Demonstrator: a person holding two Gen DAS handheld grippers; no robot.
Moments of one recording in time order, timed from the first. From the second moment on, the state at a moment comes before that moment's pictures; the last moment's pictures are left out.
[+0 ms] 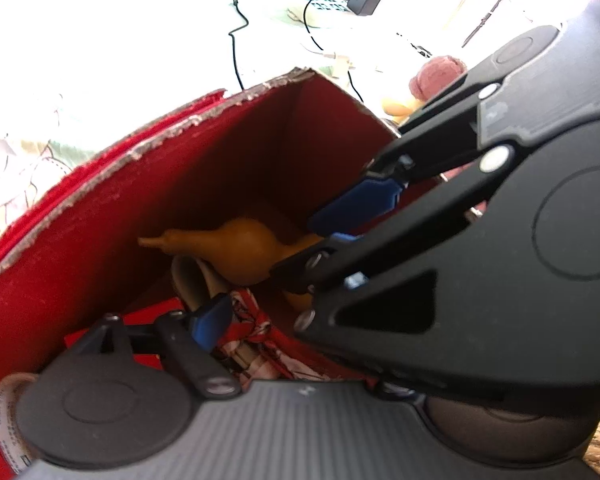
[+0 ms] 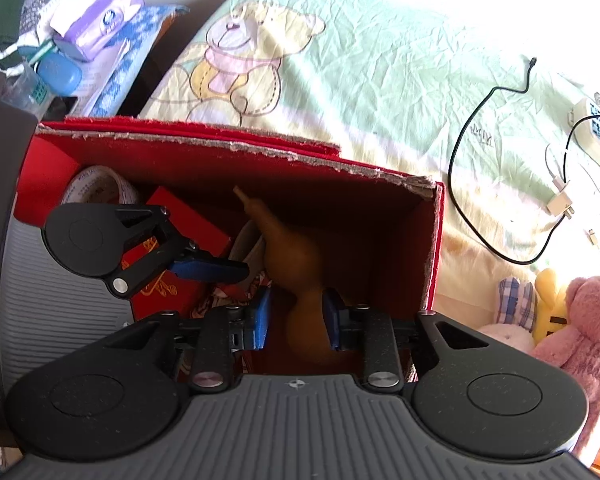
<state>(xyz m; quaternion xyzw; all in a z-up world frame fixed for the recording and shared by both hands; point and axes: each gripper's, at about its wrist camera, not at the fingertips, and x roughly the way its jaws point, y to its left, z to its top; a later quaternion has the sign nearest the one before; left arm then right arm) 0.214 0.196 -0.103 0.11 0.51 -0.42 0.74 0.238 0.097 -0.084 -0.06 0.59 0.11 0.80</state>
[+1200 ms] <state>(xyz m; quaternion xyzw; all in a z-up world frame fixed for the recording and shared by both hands) 0.188 0.208 -0.090 0.15 0.48 -0.20 0.84 0.183 0.082 -0.084 0.04 0.44 0.11 0.89</state>
